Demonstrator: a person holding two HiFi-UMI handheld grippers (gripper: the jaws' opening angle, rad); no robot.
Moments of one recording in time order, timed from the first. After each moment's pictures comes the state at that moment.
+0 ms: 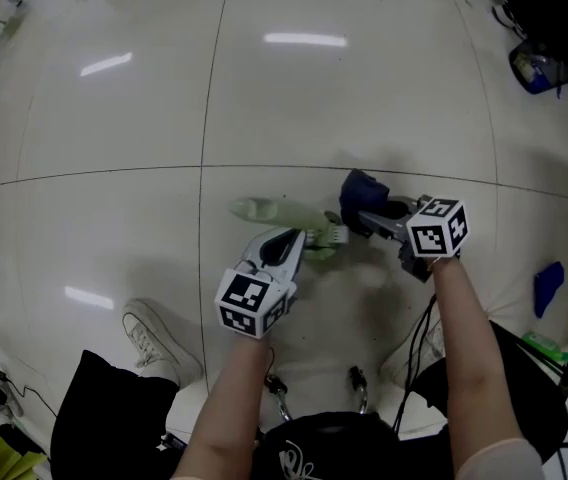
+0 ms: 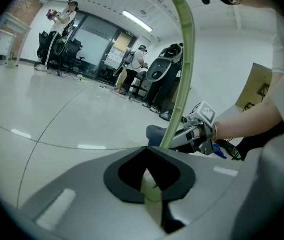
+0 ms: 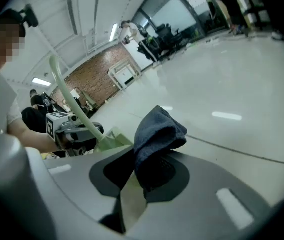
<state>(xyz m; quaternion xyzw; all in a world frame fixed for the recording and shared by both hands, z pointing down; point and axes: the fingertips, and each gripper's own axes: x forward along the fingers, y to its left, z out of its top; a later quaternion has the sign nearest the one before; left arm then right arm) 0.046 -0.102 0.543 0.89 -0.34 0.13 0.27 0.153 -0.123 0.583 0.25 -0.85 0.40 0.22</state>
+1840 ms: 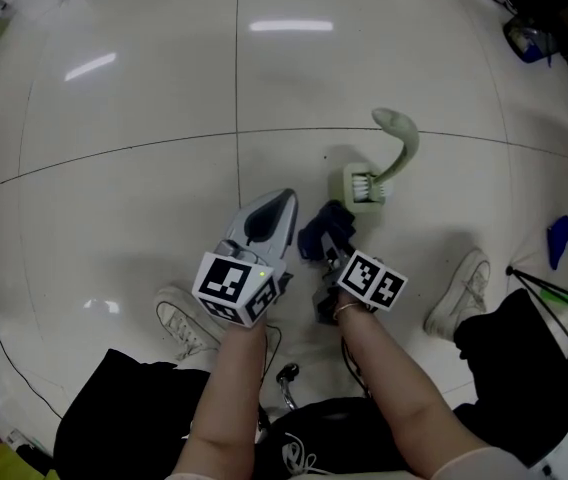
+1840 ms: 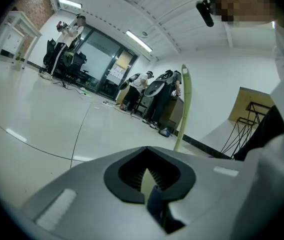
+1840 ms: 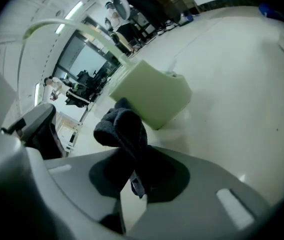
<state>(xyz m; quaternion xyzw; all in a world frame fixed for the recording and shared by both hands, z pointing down) -0.078 -0.098 0.486 0.90 -0.34 0.04 0.25 -0.004 -0.008 0.648 0.60 -0.55 0.58 -0.01</state>
